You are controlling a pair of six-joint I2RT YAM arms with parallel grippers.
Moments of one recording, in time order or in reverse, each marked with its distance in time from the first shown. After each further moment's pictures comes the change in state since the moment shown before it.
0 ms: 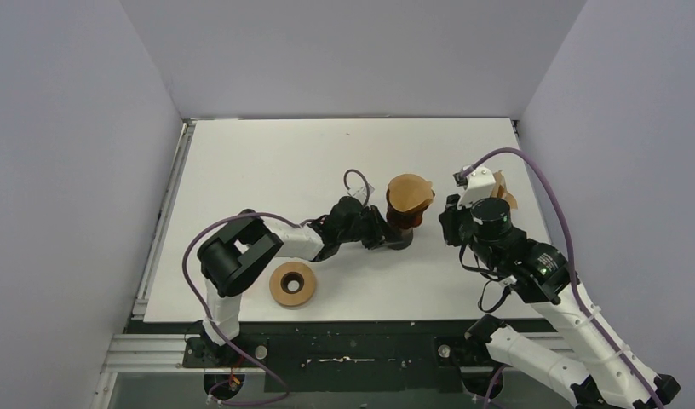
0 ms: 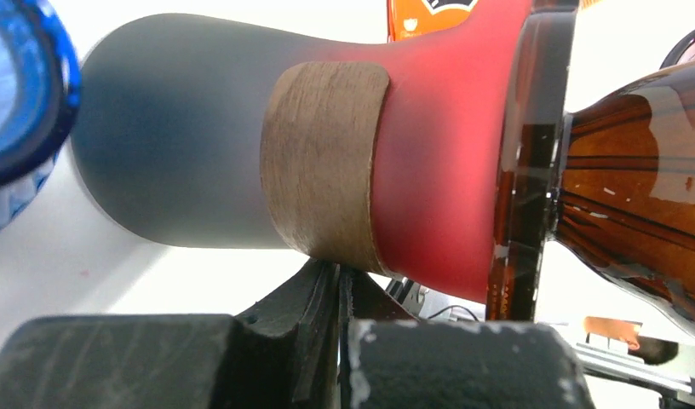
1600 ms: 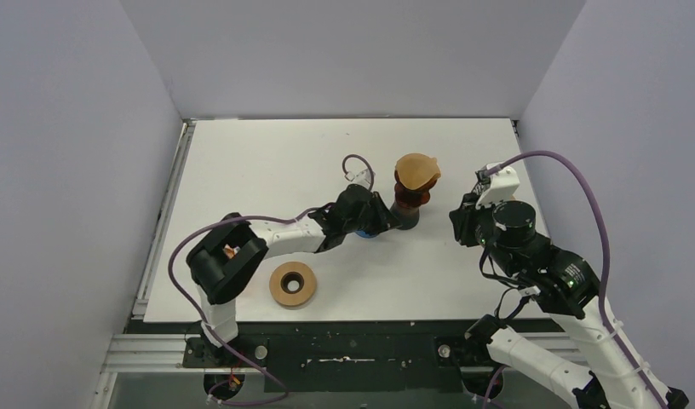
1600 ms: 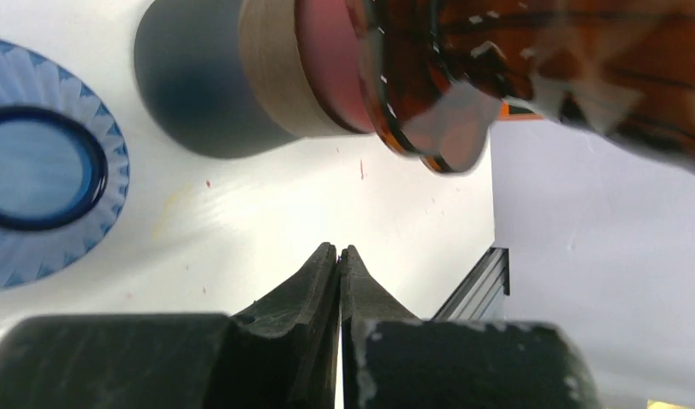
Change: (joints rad) left arm -0.025 -0.049 0.157 -0.246 -0.241 0.114; right arm 0.000 -0.039 0.100 -0.090 0.034 0.036
